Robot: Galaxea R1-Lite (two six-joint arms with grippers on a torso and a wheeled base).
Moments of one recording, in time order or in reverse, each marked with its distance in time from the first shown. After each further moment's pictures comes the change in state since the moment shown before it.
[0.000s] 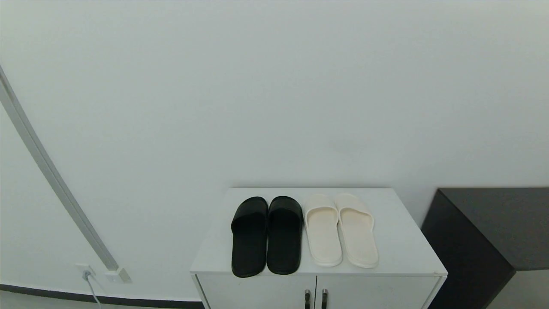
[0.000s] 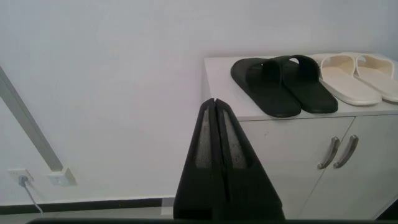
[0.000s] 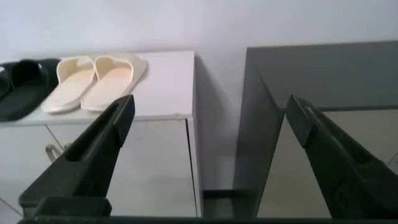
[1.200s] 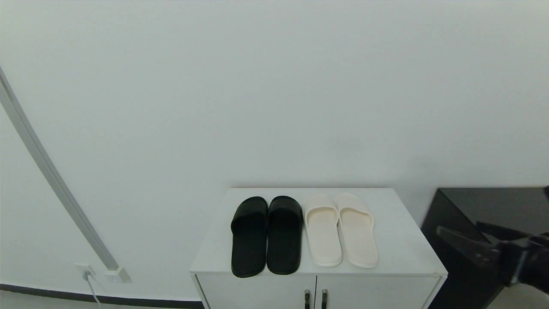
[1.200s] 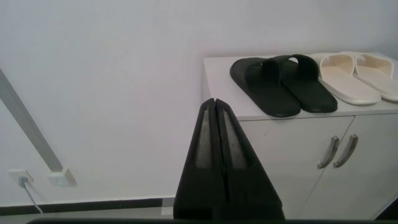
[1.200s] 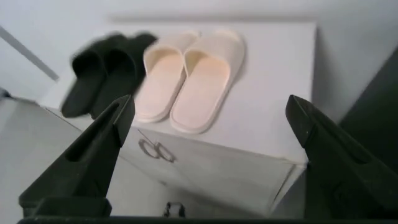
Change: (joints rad) left arm 0.000 0.000 0.000 0.000 -0.005 0.003; right arm 0.485 1.182 -0.307 -0.584 -0.111 0.212
